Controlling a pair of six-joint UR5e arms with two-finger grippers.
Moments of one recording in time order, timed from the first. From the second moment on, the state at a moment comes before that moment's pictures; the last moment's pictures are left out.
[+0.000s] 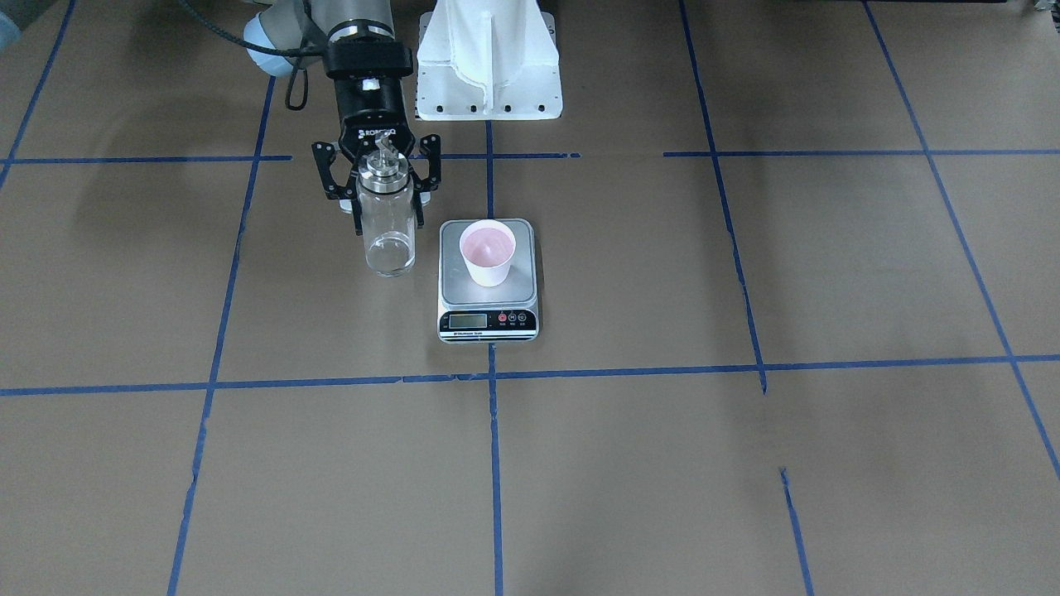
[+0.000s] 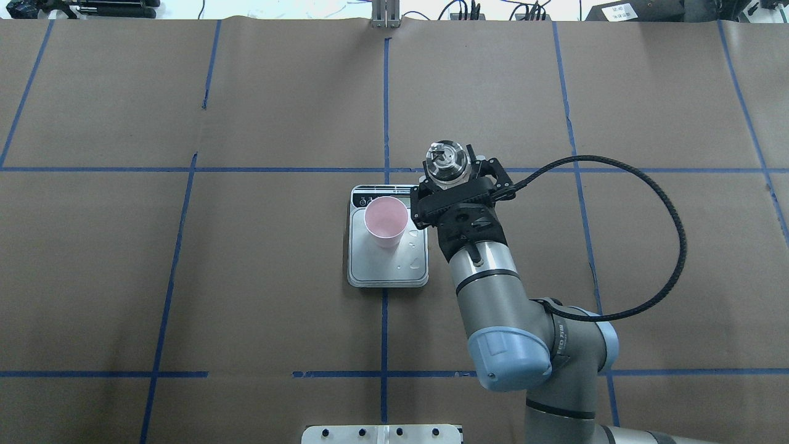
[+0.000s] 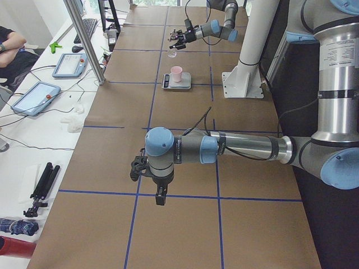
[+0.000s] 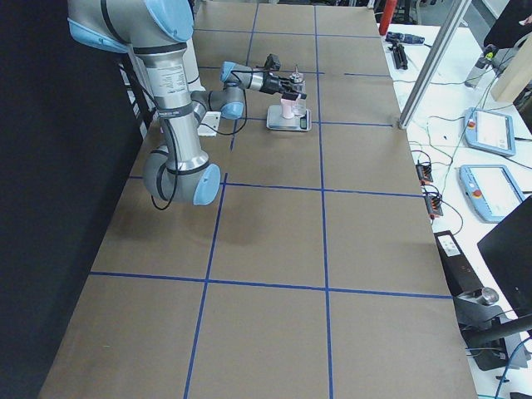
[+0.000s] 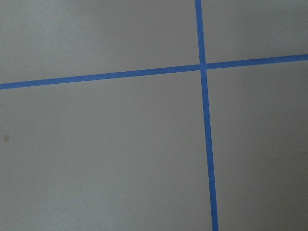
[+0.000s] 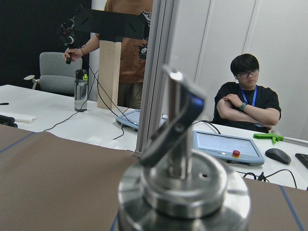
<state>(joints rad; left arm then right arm) -1.62 -1.48 -1.74 -1.49 -2.27 0.12 0.26 -1.18 1.89 -0.98 0.60 0.90</state>
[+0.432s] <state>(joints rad) -1.62 -1.47 -1.73 -1.49 -2.27 0.12 0.32 -1.28 1.91 -0.98 0.77 1.01</state>
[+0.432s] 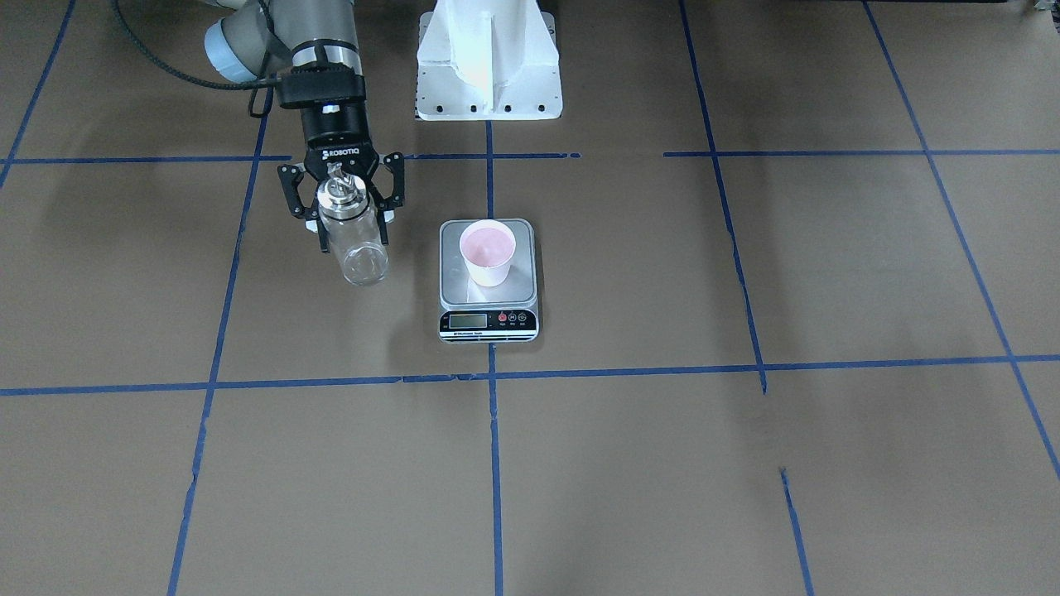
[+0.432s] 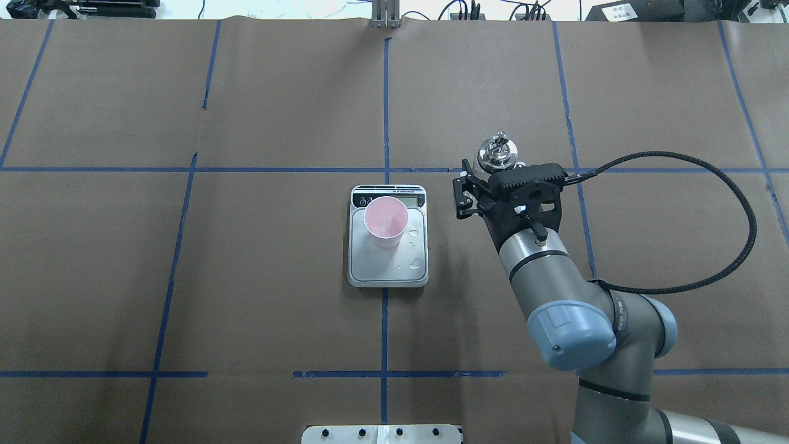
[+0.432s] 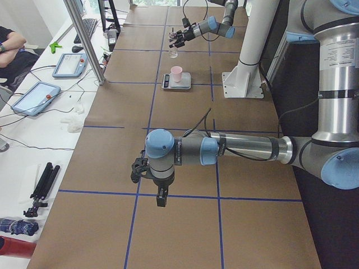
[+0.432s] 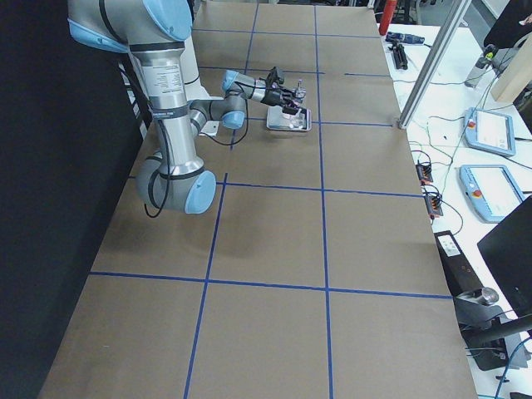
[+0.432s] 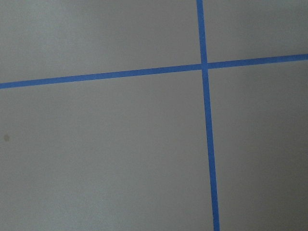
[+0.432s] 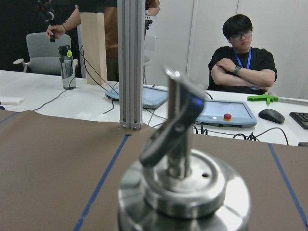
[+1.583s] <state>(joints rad) -1.62 -1.47 -1.74 -1.49 -2.27 0.12 0.40 -1.63 1.85 -0.68 0.91 1.24</state>
